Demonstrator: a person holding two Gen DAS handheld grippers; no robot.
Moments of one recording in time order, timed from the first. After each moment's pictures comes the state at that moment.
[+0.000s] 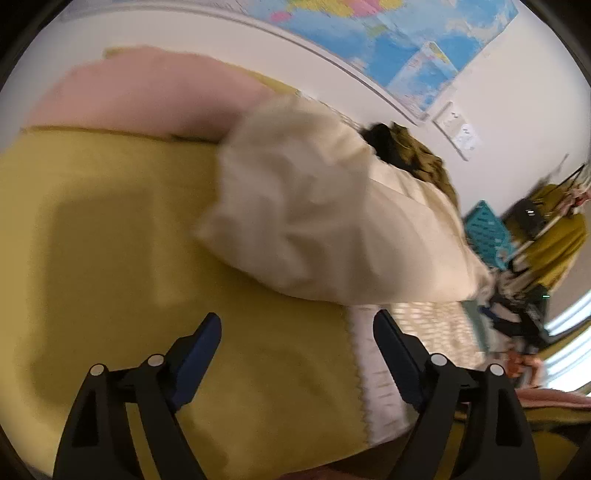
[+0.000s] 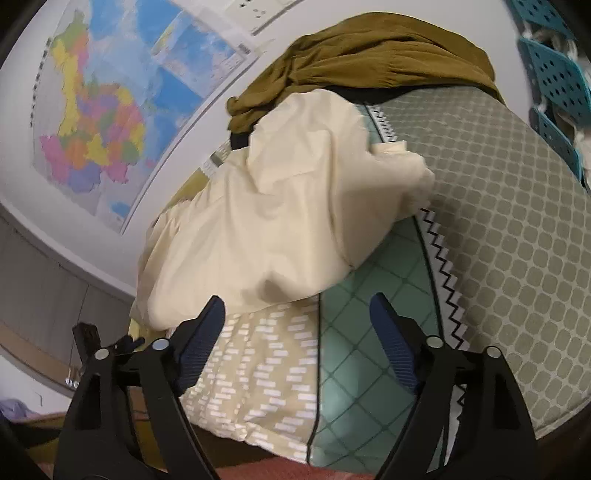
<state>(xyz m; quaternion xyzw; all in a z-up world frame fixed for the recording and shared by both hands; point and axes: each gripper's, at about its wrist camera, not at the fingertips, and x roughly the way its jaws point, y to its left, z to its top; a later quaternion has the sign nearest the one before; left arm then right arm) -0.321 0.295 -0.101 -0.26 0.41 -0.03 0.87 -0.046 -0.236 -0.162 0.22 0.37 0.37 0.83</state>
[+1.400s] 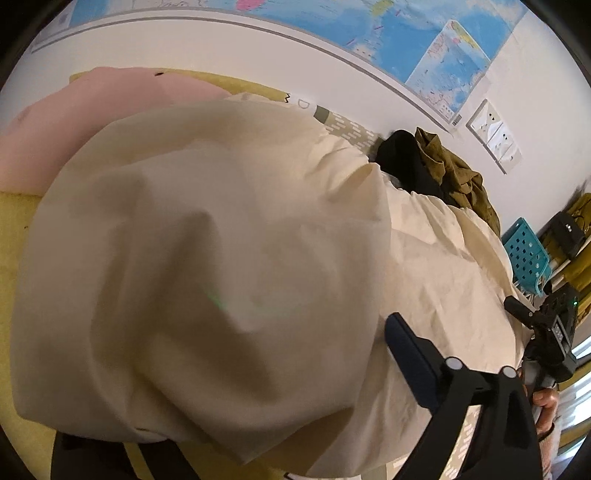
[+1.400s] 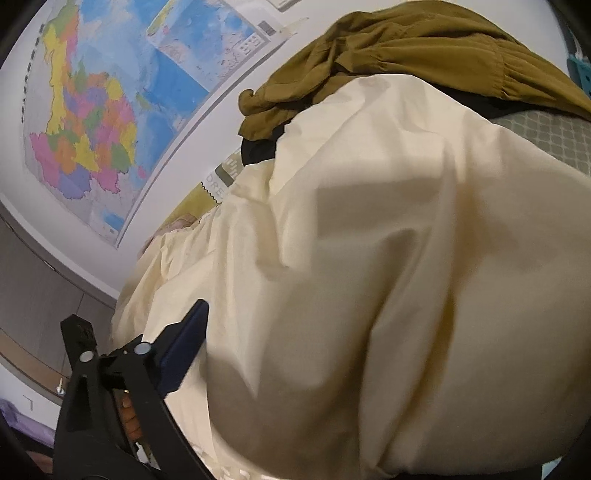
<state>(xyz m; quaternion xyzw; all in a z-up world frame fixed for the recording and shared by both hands) -0.199 0.259 -0.108 -0.22 0.40 0.05 0.89 0.030 -0.124 -0.148 0.20 0.33 0.38 0.84</state>
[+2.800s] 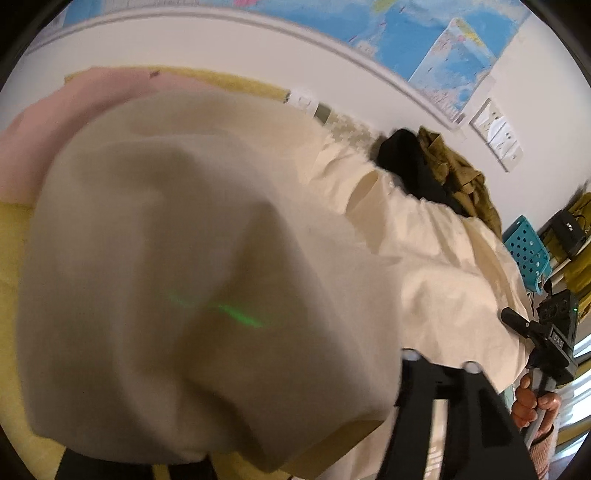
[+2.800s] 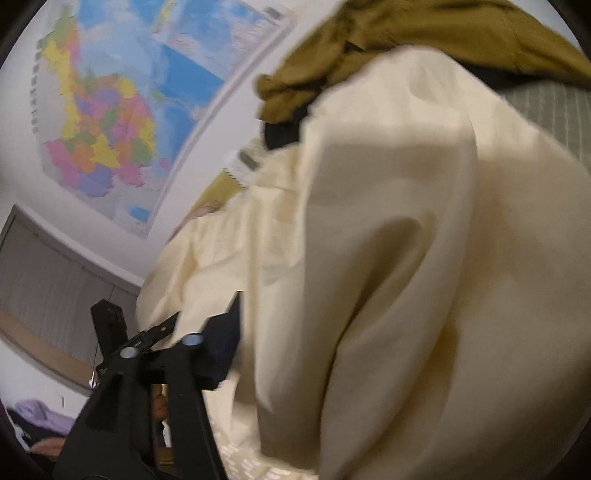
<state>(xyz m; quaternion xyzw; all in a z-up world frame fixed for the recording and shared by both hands) -0.184 0.270 -0.107 -0.23 0.42 0.04 0.88 0.033 -0.131 -0.147 0.23 0.38 0.43 0.78</state>
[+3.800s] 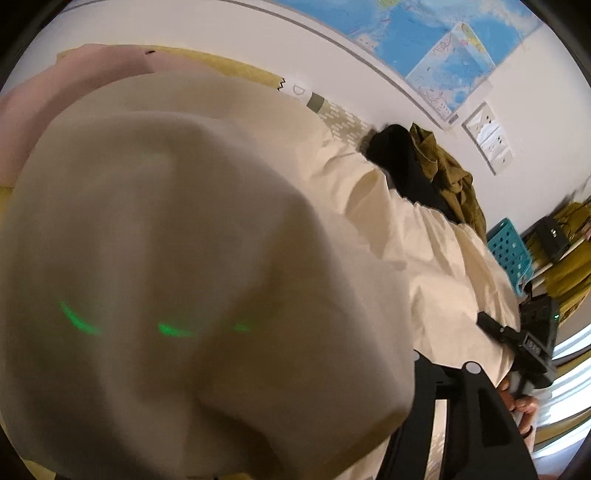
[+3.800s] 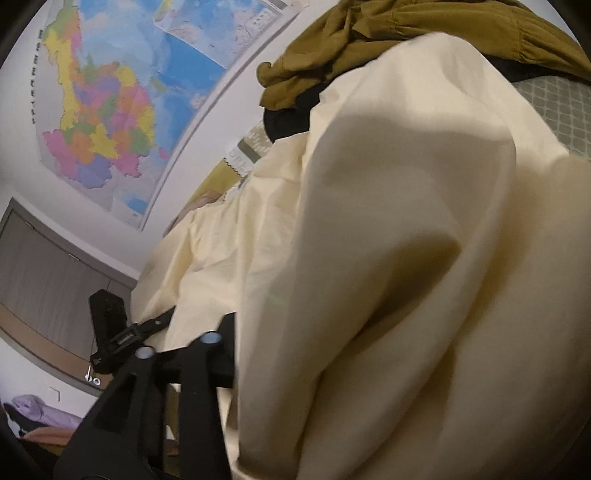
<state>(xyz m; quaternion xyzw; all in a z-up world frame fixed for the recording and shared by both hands) -0.186 0.276 -0.109 -0.26 0.43 0.00 0.87 0.024 -0.124 -0.145 0.21 0.39 0.44 0.78</state>
